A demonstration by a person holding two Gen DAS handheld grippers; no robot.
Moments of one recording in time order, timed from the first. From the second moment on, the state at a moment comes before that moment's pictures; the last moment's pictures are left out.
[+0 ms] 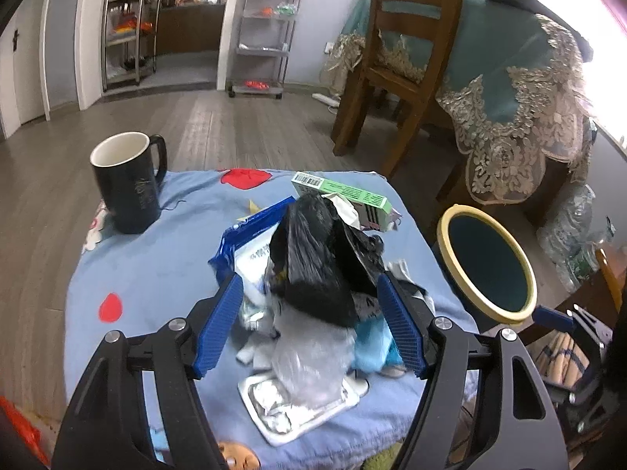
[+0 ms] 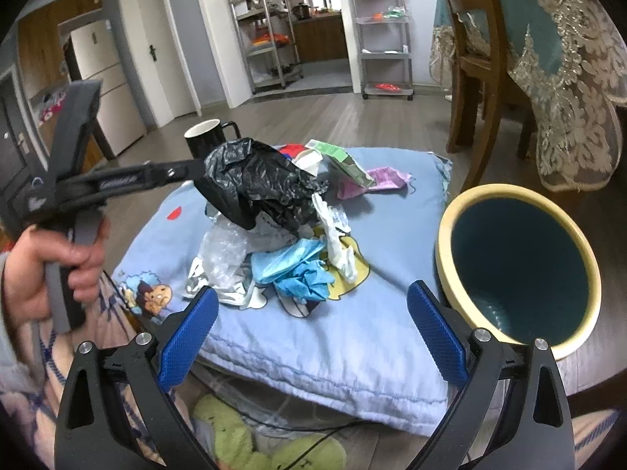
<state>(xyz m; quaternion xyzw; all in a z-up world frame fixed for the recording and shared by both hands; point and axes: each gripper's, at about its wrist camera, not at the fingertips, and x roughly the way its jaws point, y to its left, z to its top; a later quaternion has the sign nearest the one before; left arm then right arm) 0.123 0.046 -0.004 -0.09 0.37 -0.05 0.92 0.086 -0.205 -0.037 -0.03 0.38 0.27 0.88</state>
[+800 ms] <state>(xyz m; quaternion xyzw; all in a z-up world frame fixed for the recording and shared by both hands) 0.141 0.050 -0.017 -0.12 0.34 -0.11 0.92 0.174 -0.164 -0.068 -0.01 0.44 0.25 0.87</state>
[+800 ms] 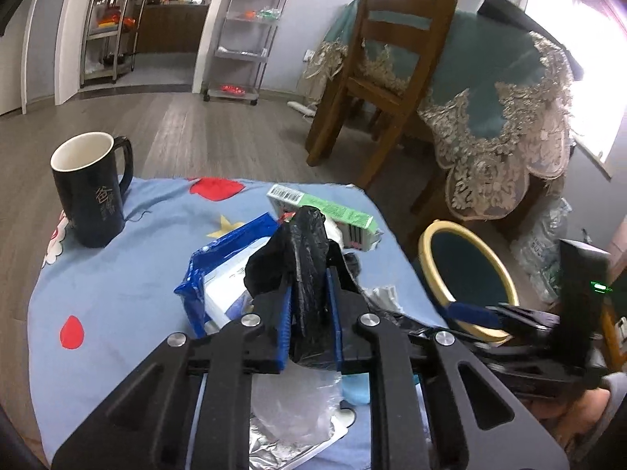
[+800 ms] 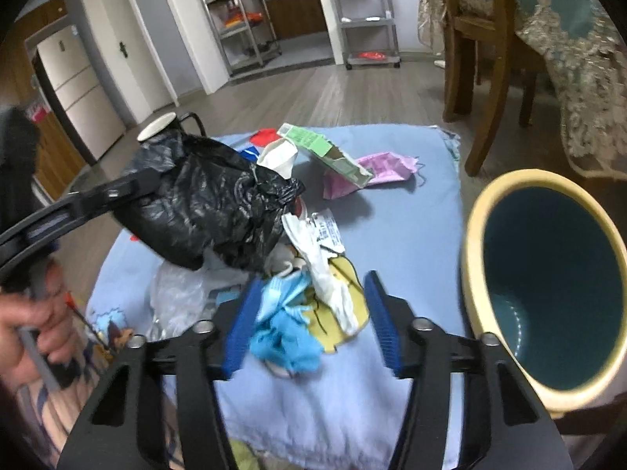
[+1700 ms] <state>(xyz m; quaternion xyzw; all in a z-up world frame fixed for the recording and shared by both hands) 0.147 0.033 -0.017 -0.09 0.35 -0.11 0.93 0.157 -0.227 -0.025 0.07 0.39 0.25 0.88</state>
